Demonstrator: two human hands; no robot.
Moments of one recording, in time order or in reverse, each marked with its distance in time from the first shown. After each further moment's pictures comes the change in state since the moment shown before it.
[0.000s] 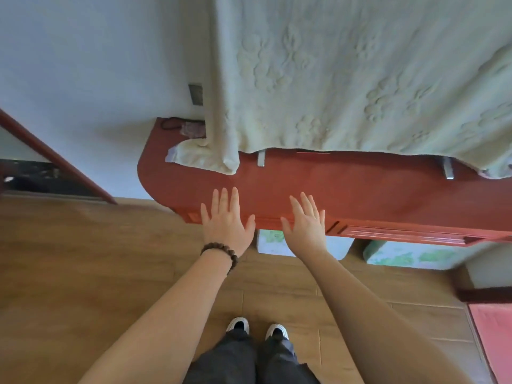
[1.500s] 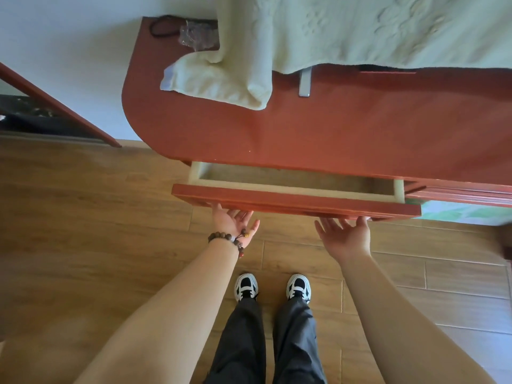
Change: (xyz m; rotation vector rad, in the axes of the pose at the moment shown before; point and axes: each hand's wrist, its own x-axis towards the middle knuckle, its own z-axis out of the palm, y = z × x) left_hand 0.014 -0.090 0.142 -2.058 -0.283 -1.357; right_hand 0.009 0.085 0.157 1.951 0.123 1.188
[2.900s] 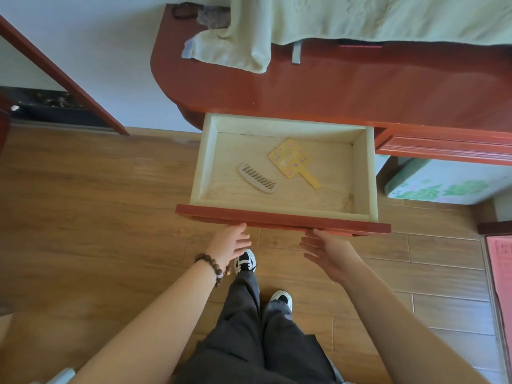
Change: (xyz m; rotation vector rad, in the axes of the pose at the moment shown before) left_hand -0.135 -0.058 -0.137 1.025 -0.068 0.125; right_hand -0.151 0.058 -0.115 -0.803 -0.063 0.045
